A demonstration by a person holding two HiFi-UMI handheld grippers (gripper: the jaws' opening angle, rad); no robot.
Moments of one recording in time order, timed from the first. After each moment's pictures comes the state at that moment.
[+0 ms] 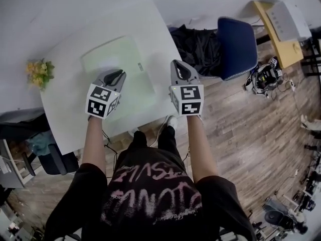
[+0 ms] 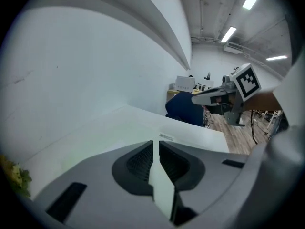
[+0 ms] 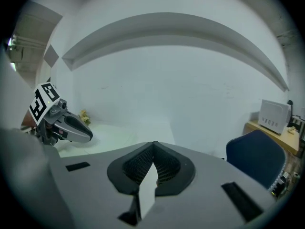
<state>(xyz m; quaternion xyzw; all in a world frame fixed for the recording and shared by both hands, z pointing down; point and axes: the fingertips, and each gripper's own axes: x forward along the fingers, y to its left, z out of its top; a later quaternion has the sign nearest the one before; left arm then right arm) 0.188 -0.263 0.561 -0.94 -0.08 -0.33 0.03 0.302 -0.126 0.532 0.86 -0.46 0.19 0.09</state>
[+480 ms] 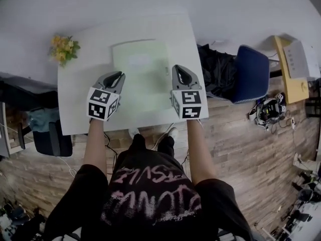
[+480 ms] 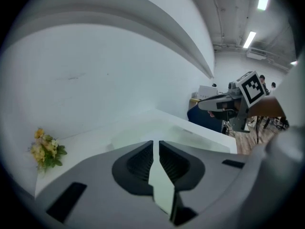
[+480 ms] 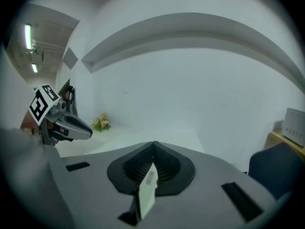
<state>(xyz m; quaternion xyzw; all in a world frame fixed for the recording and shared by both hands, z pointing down) 0.102 -0.334 0.527 -0.95 0.07 -0.29 -0.01 0.246 -0.211 0.506 0.81 -0.55 0.16 0.10</state>
